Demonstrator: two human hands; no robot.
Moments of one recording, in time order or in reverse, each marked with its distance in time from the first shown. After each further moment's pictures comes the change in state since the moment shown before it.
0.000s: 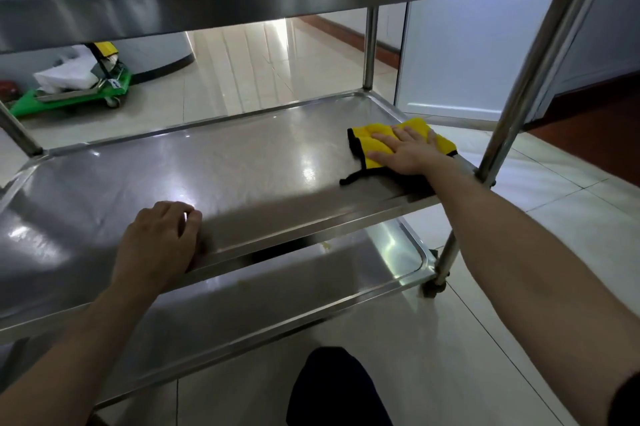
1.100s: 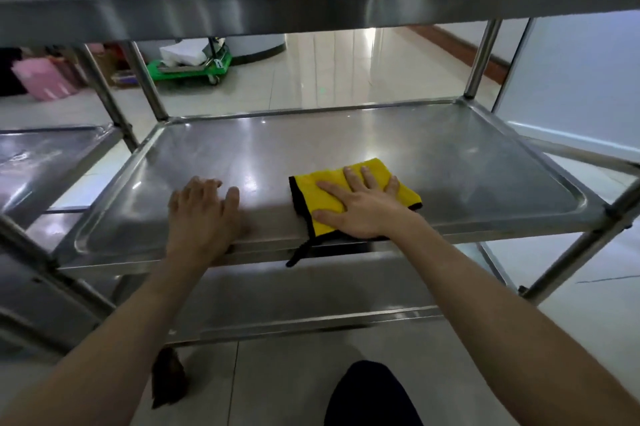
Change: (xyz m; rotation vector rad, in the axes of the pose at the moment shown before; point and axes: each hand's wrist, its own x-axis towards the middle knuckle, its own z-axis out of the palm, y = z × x) left_hand -0.022 -0.075 -0.035 0.315 -0.075 -0.135; right_hand -0.083 -0.271 0.047 -0.007 -0.107 -0.431
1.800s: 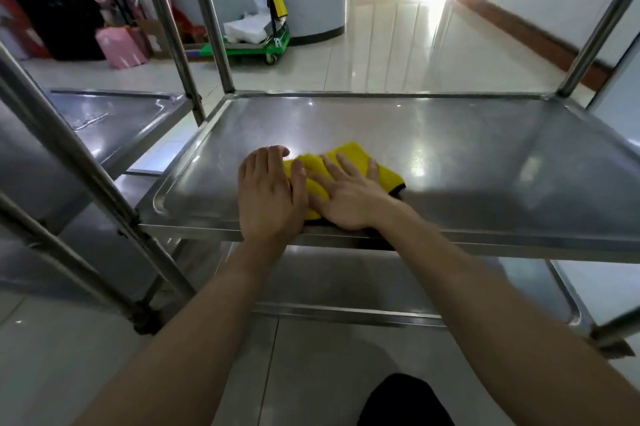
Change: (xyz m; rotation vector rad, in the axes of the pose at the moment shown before) left_hand 0.002 0.007 0.007 -0.468 0.621 -0.140; right_hand 0.074 -0.124 0.024 -0.043 0.038 -0.308
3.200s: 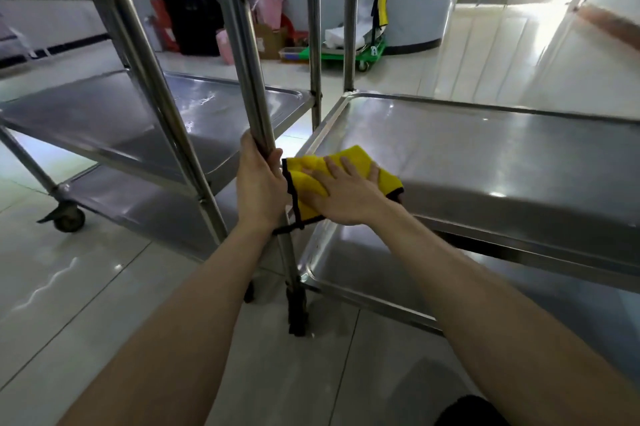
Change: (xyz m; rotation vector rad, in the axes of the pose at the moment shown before) left_hand 0.014 -0.171 -0.124 -0.120 0.165 -0.441; right_hand 0.070 -0.202 0.017 0.030 -0.017 -0.231
